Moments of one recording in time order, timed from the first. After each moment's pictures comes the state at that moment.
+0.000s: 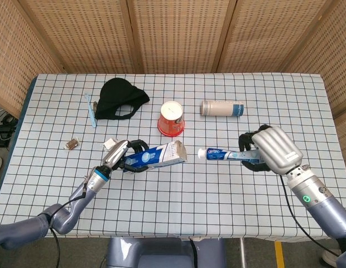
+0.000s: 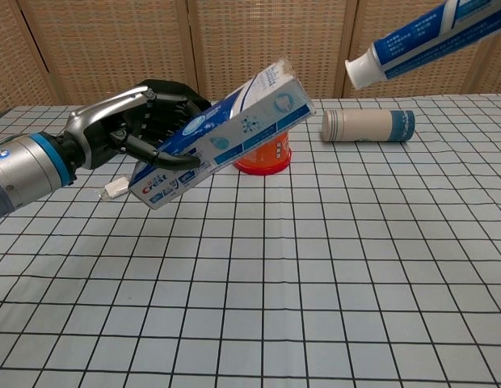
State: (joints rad) left arm -0.74 -1.65 -0.14 -1.20 1.53 1.05 -0.83; right arm 0.60 -0.61 0.31 -2.12 -1.30 0.92 -0.01
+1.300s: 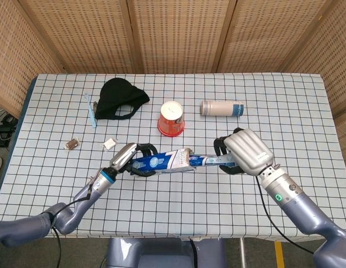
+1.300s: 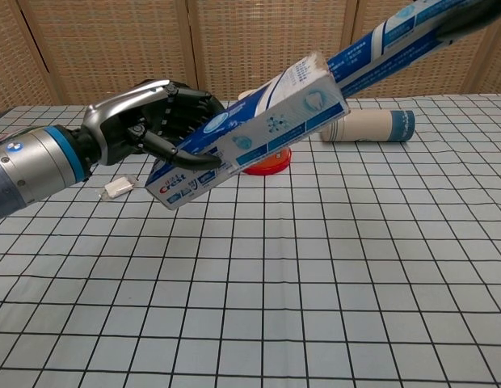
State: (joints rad) left arm -0.78 -1.64 -0.13 -1.27 1.54 1.05 -0.82; right arm 0.75 -0.69 0.31 -2.21 -1.08 0.86 -0.21
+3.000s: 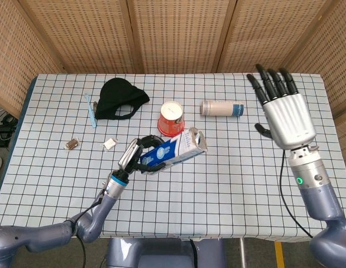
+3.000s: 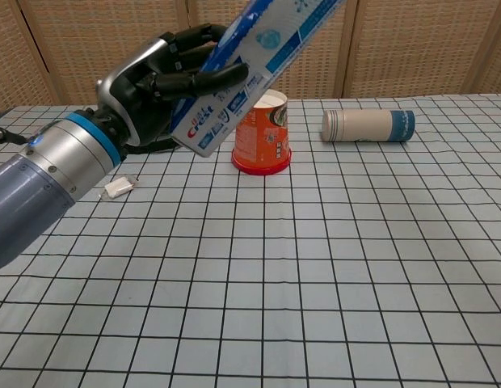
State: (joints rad) left arm -0.75 -1.82 -0.25 -1.28 1.50 1.24 -1.05; right arm 0.71 -0.78 0.31 -2.04 -1.07 1.31 -0.53
